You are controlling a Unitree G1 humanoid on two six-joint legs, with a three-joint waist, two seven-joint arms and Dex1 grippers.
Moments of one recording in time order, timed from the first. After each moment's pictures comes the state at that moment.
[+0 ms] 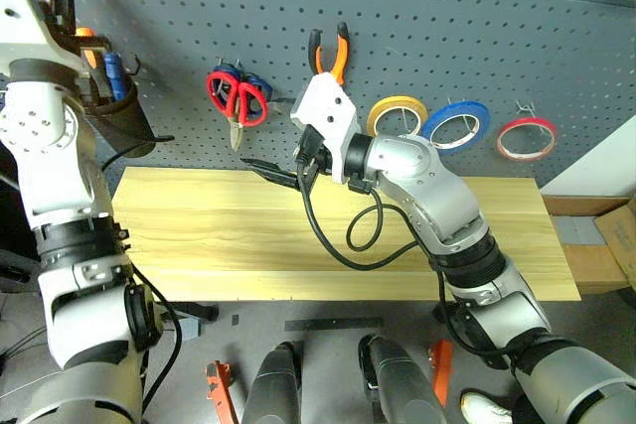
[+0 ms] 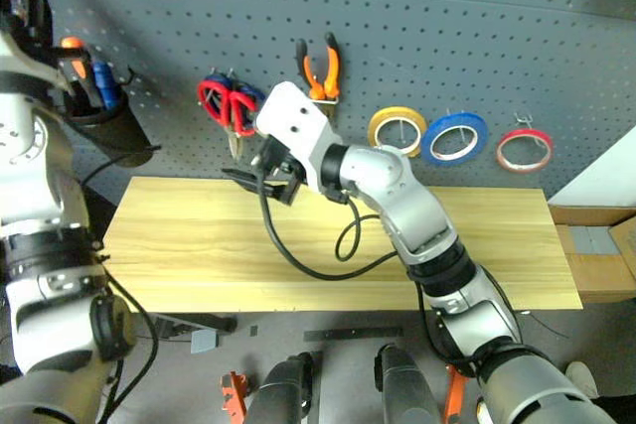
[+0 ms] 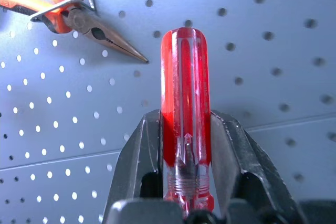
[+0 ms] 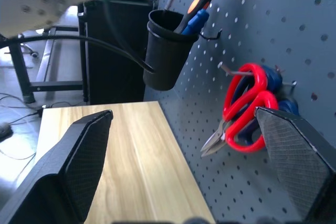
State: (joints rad) left arm -0.90 0.64 0.38 0.40 -0.07 -0.12 -0.10; right arm -0.92 -0.12 0.34 -0.08 0.15 0.52 0.63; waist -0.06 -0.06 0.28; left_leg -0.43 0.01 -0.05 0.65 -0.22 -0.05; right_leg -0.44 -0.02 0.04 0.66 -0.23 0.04
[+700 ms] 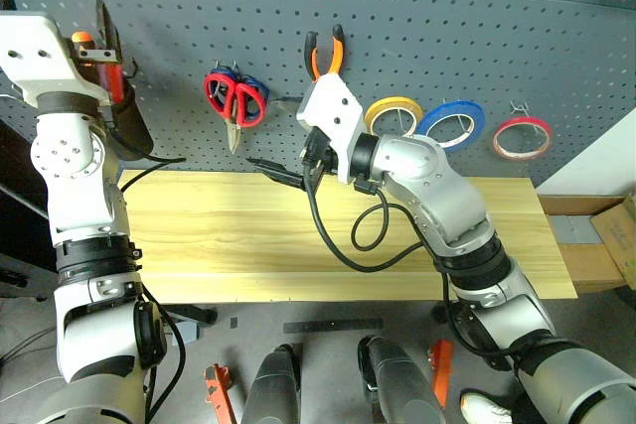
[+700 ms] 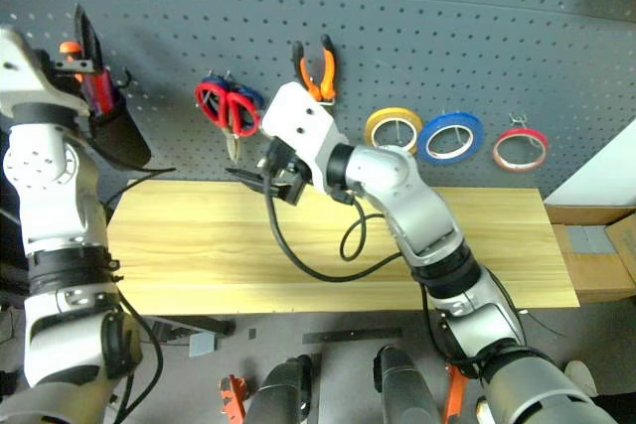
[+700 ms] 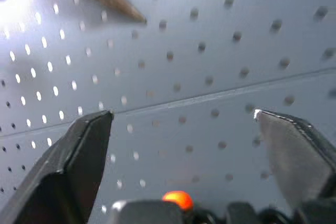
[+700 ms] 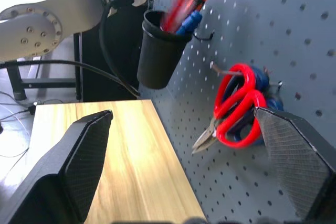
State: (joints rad) left arm -0.76 0.59 0.34 0.25 -0.08 -0.16 -0.03; right arm -0.90 -0.15 0.31 -0.15 0.16 0.54 0.65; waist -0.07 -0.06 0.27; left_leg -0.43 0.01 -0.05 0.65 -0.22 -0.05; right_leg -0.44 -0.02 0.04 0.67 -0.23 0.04
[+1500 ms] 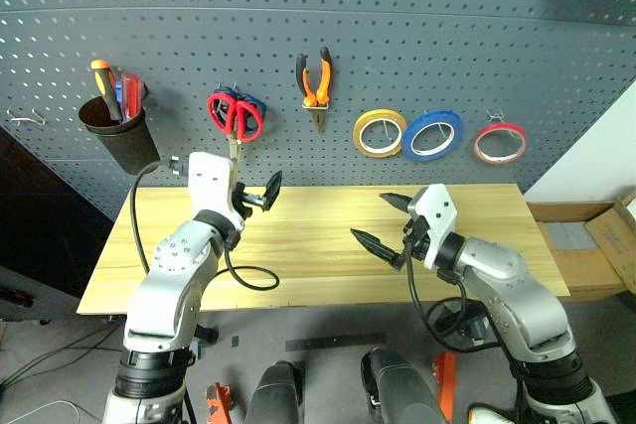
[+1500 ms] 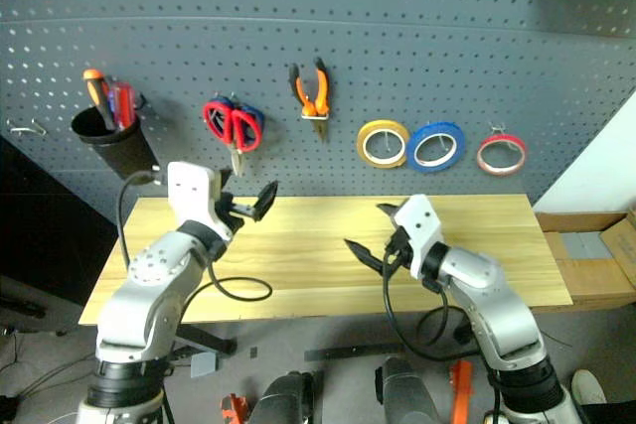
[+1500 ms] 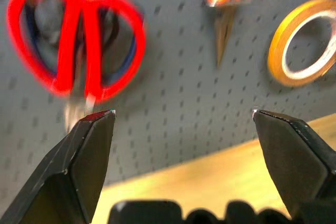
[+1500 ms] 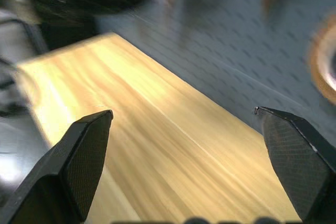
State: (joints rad) left arm -0.20 0.39 0.08 -0.32 -0.27 0.49 -0.18; right arm -0.19 -0.35 0.15 -0.34 0.21 0.45 0.54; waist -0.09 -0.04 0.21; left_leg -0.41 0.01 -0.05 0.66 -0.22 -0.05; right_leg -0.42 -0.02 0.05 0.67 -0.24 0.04
